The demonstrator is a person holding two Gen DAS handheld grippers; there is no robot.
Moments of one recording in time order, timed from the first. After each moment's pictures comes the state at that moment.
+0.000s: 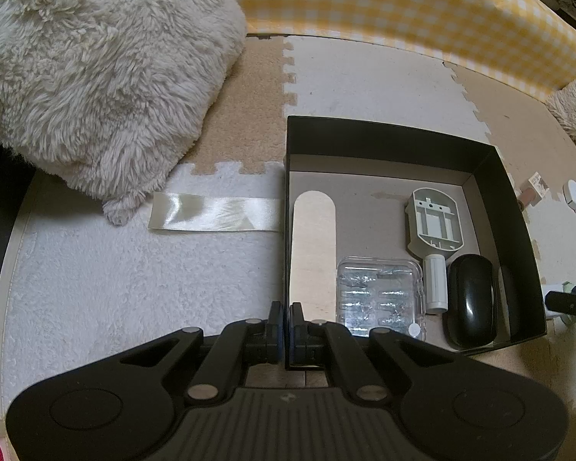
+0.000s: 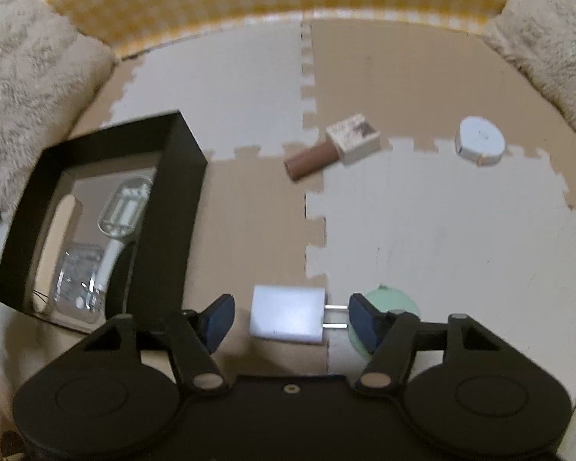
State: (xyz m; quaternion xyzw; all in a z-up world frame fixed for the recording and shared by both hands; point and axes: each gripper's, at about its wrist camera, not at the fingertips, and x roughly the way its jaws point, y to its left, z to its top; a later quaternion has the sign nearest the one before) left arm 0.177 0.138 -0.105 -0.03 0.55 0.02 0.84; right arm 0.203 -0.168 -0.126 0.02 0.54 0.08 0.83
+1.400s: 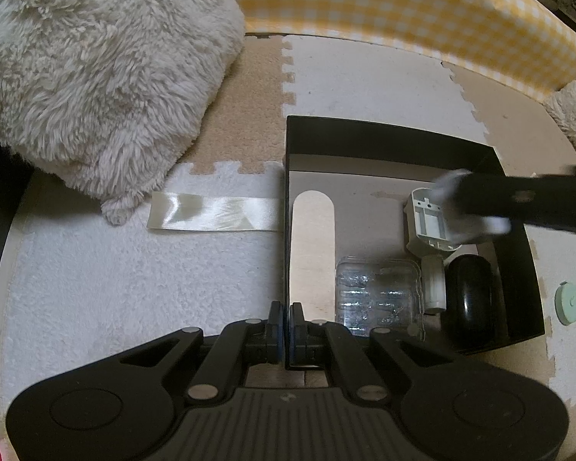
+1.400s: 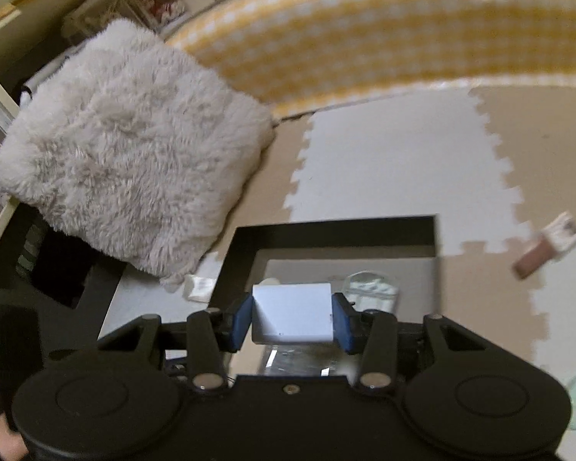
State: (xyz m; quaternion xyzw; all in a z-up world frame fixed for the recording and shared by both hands) left arm 0.177 0.140 -0.105 -0.04 0.55 0.02 0.84; right arm 0.224 -0.050 -0.071 0.13 0.47 0.25 0.84
